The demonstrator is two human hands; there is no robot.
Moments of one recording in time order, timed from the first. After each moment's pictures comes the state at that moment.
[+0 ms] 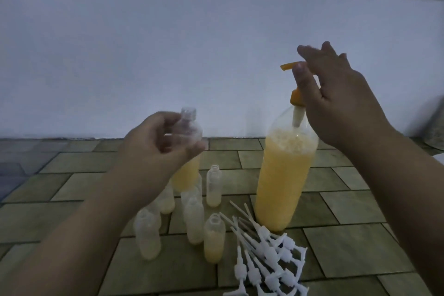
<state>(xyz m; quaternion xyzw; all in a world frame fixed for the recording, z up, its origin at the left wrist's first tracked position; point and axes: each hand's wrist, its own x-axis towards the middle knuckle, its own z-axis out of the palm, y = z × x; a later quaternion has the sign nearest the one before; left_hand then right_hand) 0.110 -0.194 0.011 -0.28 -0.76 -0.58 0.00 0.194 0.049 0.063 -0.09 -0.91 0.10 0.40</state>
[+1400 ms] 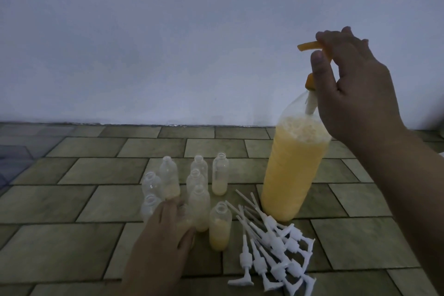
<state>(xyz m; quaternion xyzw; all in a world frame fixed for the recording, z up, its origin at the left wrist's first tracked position) 0.138 -0.211 -0.140 -0.25 -0.88 -0.40 0.05 0.184 0.049 0.046 -0.10 -0.87 0.09 0.48</state>
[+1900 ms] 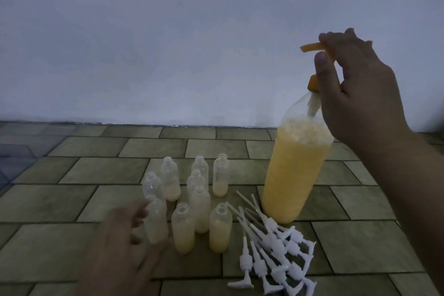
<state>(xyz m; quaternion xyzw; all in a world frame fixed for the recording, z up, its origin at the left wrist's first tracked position) 0.130 -0.258 -0.132 -0.27 -0.85 -0.42 0.17 0.185 0.050 0.046 -0.09 -0.87 0.10 0.48</state>
